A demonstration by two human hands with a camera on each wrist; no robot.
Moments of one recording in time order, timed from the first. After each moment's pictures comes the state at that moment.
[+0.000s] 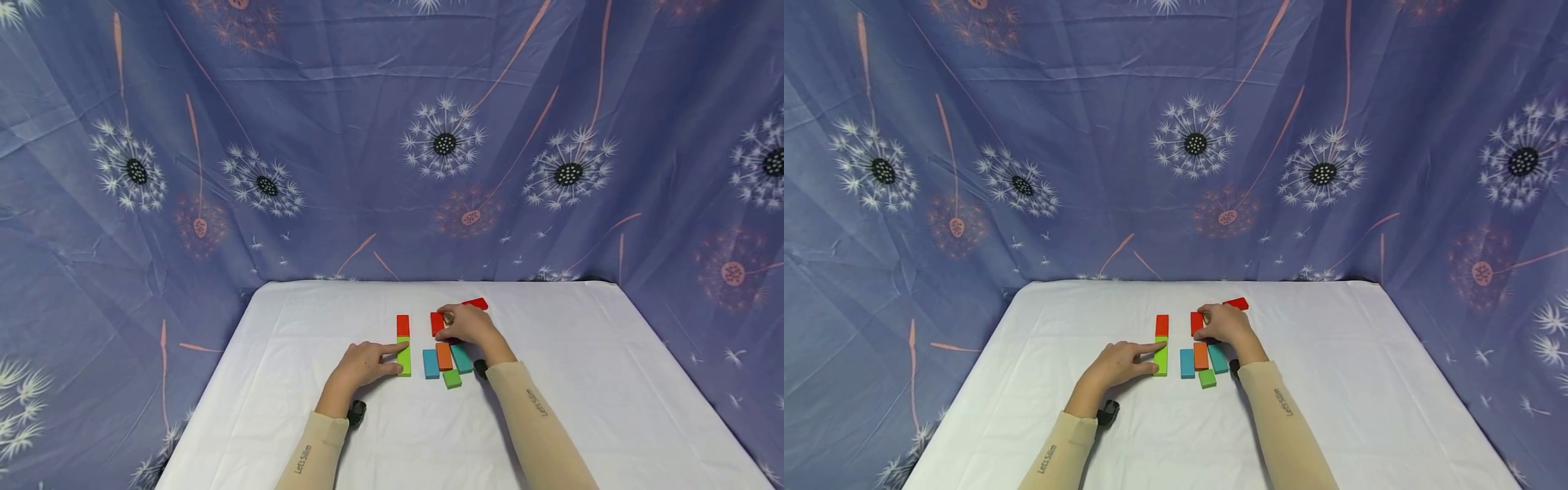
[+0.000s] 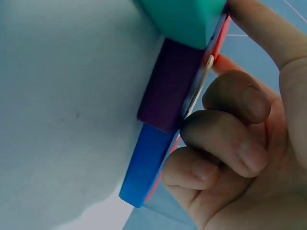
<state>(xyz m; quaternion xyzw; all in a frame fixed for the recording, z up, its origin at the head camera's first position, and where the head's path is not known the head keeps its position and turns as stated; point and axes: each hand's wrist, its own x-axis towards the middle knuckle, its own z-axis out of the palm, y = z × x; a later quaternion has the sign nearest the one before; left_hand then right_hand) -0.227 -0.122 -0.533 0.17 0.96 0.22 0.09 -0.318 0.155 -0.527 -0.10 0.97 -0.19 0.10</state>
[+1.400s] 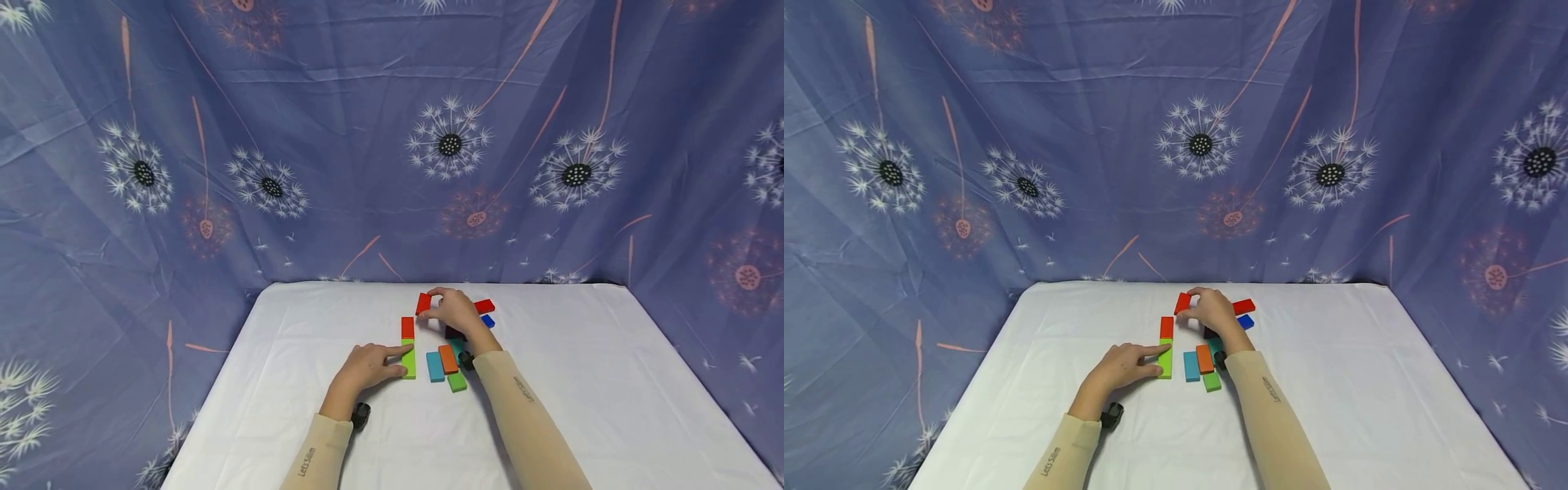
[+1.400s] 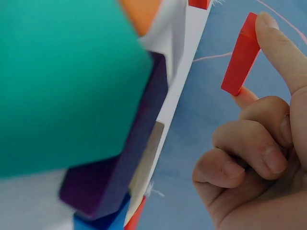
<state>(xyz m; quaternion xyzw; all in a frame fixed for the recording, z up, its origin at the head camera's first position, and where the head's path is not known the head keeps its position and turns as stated) -0.229 -0.121 -0.533 0.17 0.96 0.21 0.11 -0.347 0.119 -0.517 -0.08 0.95 -0.31 0.06</state>
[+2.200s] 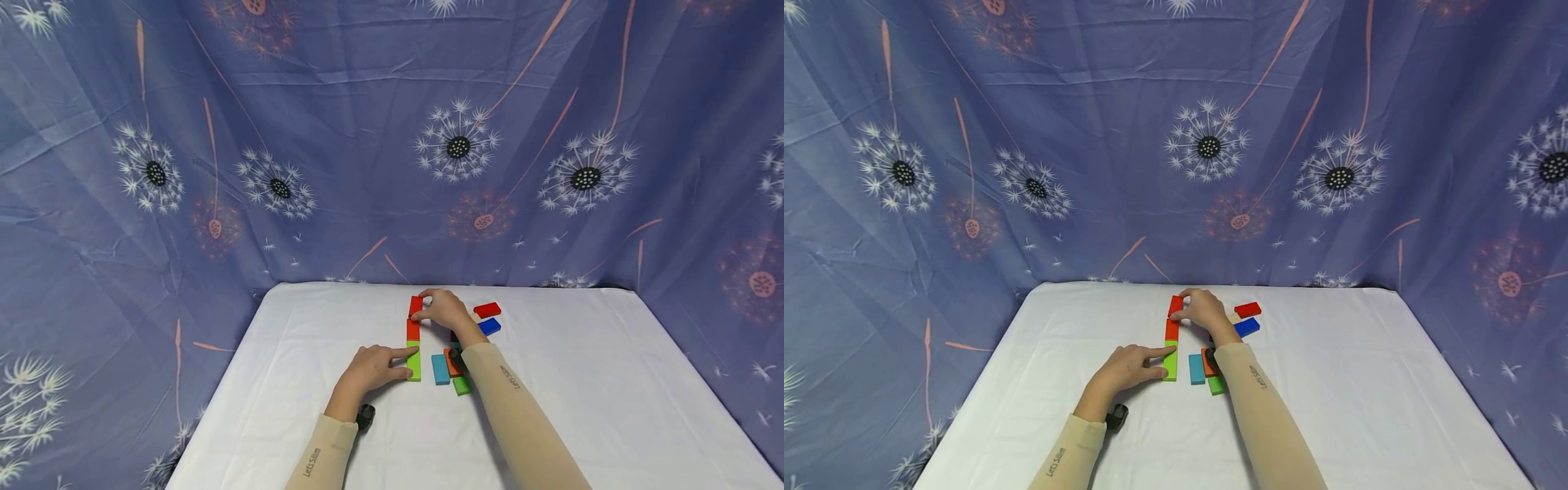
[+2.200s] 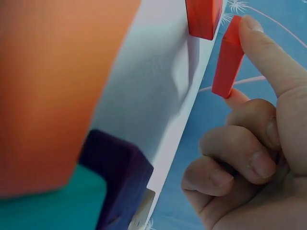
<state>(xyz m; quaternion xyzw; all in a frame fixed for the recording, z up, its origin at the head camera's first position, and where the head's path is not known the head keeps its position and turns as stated) -0.229 -0.122 -0.534 0.18 0.96 0.20 0.10 -0.368 0.088 -0.525 -0.10 0.95 -0.28 0.09</state>
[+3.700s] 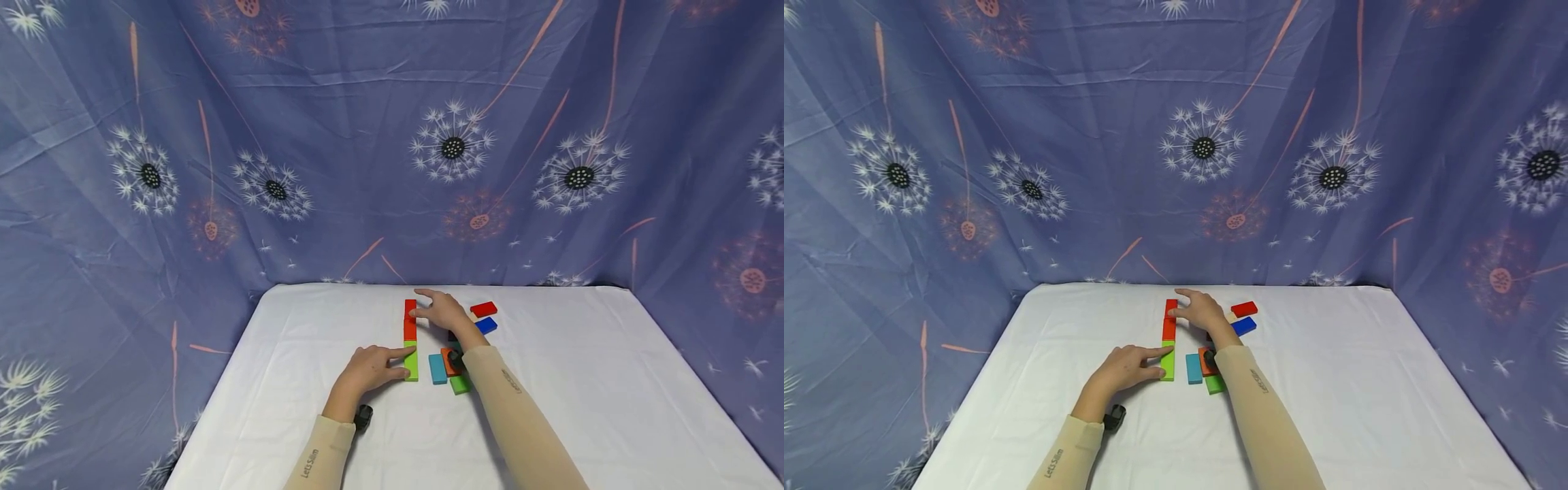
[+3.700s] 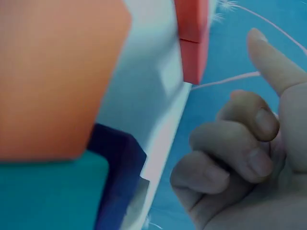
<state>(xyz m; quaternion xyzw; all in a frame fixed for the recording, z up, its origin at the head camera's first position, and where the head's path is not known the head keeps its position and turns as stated) -0.227 -0.120 -0.532 0.18 0.96 0.20 0.09 -0.356 0.096 -0.522 -0.12 0.93 -0.33 0.10</state>
